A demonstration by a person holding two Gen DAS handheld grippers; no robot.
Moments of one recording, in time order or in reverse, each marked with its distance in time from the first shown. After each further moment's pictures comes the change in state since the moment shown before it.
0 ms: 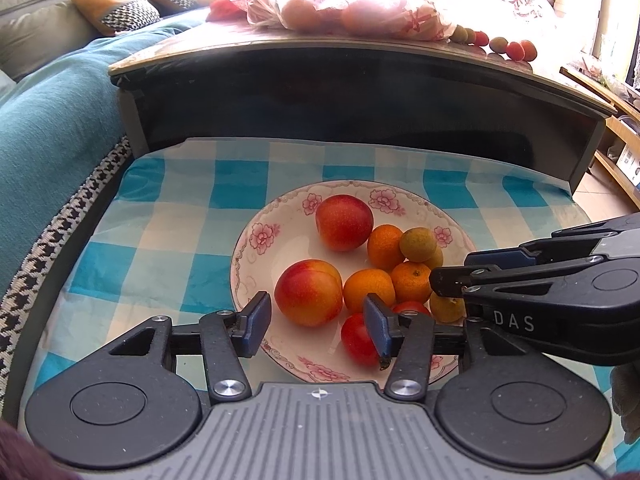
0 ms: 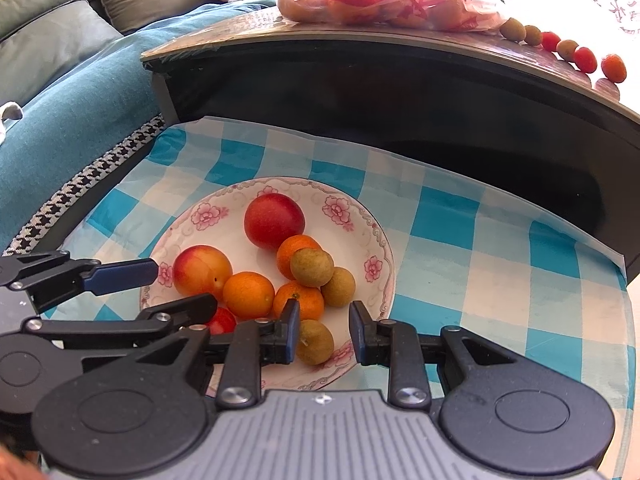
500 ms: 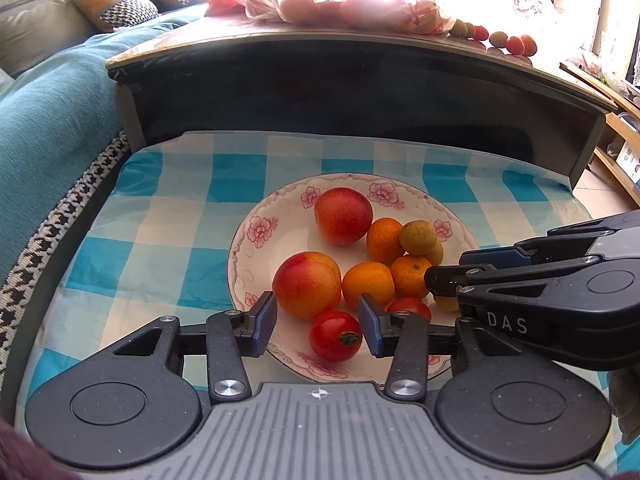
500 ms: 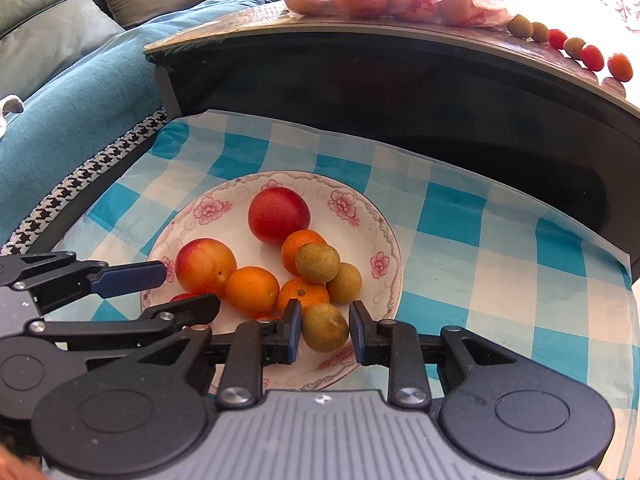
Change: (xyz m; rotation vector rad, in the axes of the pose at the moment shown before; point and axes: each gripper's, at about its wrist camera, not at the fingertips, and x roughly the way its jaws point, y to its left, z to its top) left arm 0.002 0.001 -0.001 0.002 0.011 -0.005; right arm 0.003 0.003 -0.001 -0.009 0.008 0.004
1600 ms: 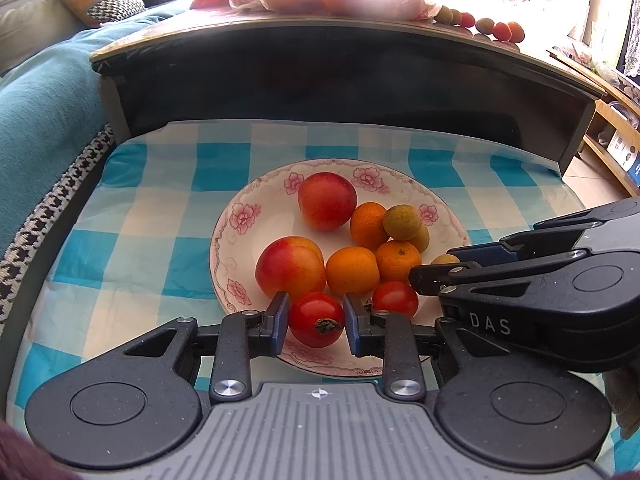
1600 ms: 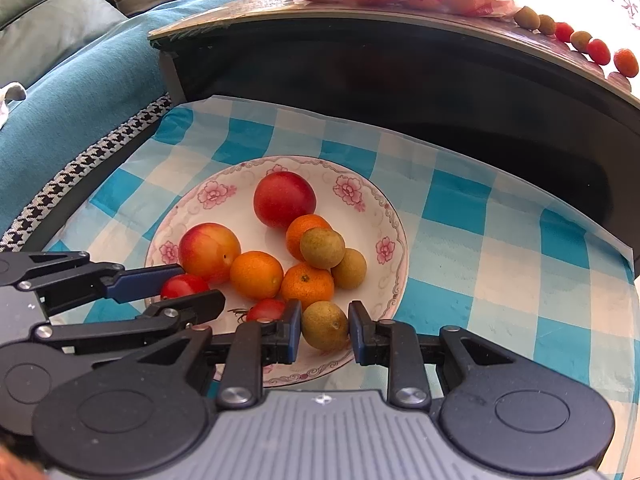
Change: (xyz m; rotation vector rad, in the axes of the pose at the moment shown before) left arm 0.003 -0.005 -0.004 0.019 0.030 -0.028; right arm 0.002 0.001 0.000 -0.013 0.041 0.009
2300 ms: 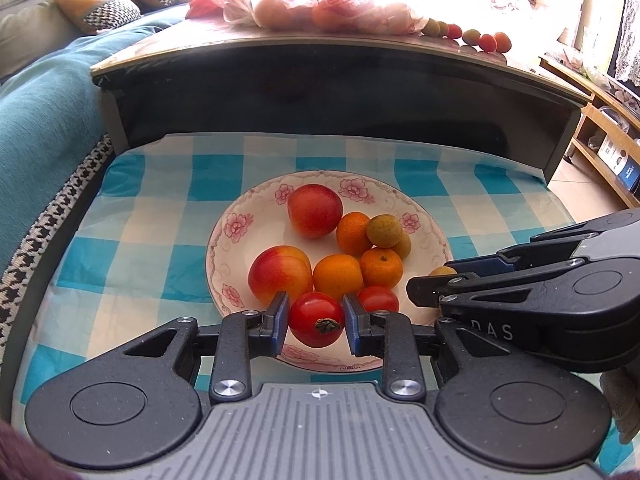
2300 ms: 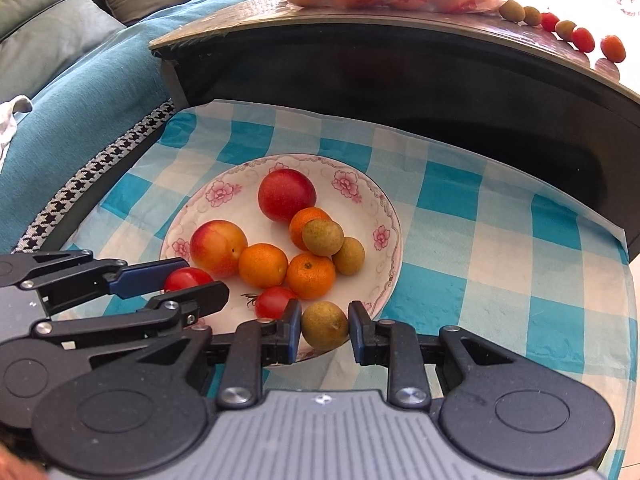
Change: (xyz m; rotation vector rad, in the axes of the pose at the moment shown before) left arm -0.016 -0.005 0.002 0.001 -0.020 -0.021; right arm -0.015 -0.005 -0.003 0.037 0.013 0.019
